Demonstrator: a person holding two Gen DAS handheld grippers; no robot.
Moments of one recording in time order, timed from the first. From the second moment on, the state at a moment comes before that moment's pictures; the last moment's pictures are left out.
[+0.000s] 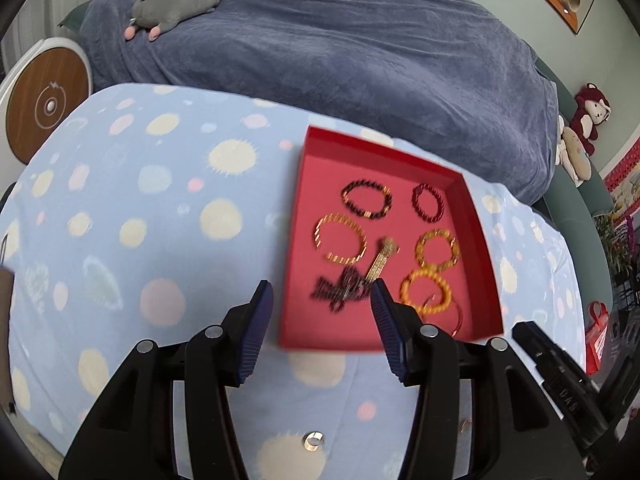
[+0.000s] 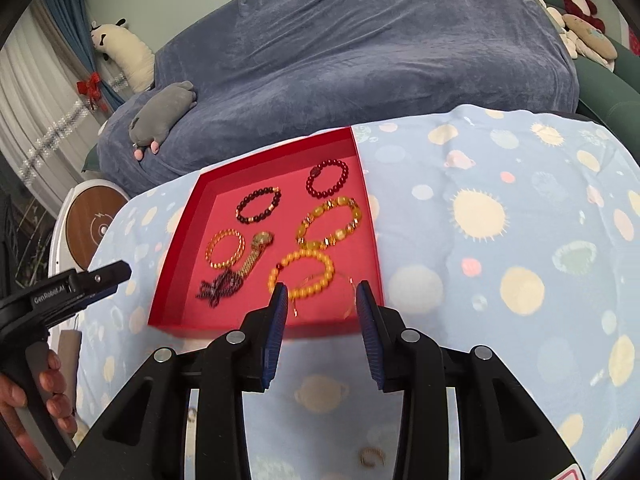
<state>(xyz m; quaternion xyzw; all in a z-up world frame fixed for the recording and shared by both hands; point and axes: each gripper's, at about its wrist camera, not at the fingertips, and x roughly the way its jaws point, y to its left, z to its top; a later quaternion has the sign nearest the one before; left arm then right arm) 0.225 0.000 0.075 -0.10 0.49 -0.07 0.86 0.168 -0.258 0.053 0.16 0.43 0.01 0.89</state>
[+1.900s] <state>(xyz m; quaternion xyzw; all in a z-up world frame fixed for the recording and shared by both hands) 0.100 -0.001 -0.011 -0.04 0.55 -0.06 0.83 0.089 -0.237 -0.024 0.10 0.51 -0.04 0.85</state>
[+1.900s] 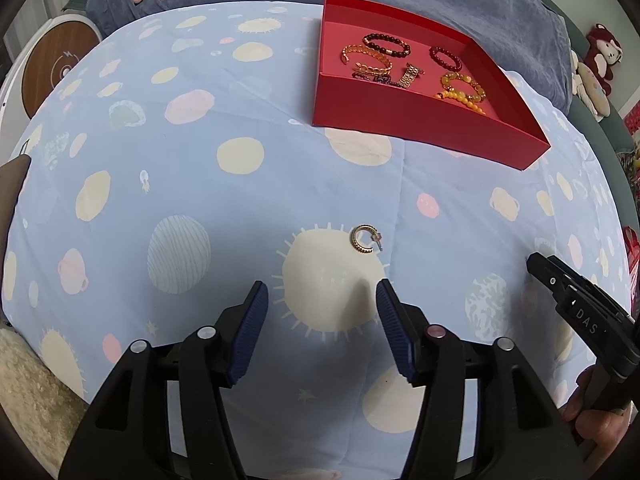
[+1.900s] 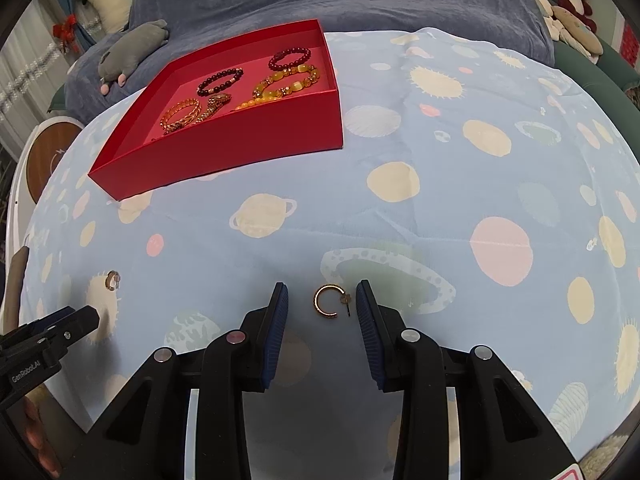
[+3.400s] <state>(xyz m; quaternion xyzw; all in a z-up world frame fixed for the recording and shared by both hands) 0.129 -0.015 -0.017 -0.05 0.54 -0.08 0.83 0.069 -0.243 -0.021 0.12 0.51 -0.03 0.85</state>
